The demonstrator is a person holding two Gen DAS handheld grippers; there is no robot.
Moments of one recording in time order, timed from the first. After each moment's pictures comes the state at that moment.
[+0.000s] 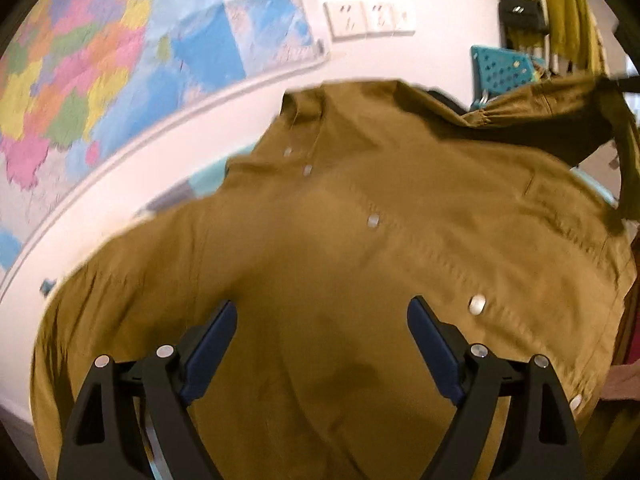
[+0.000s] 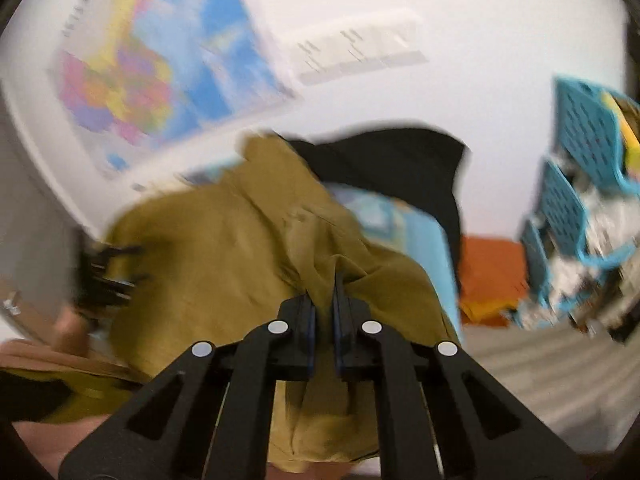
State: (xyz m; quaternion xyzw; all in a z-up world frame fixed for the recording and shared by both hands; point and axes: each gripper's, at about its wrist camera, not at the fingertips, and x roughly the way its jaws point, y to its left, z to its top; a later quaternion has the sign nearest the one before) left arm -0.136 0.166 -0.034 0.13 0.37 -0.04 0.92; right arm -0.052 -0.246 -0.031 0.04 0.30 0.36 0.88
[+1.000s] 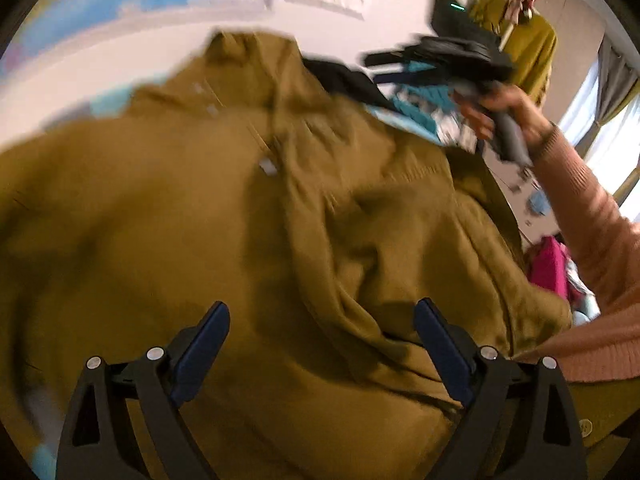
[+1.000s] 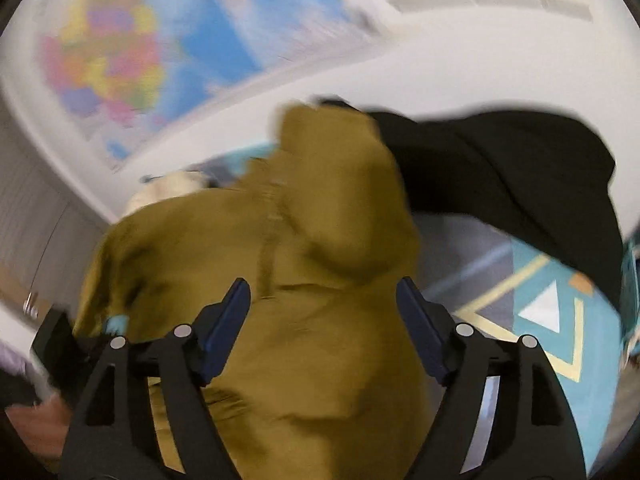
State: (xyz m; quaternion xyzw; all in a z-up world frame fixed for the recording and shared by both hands) left arm -0.133 0.169 -0.068 -0.04 0.46 -0.23 0.86; right arm 0.130 -0.010 -0.101 0.04 0.39 0.40 0.83
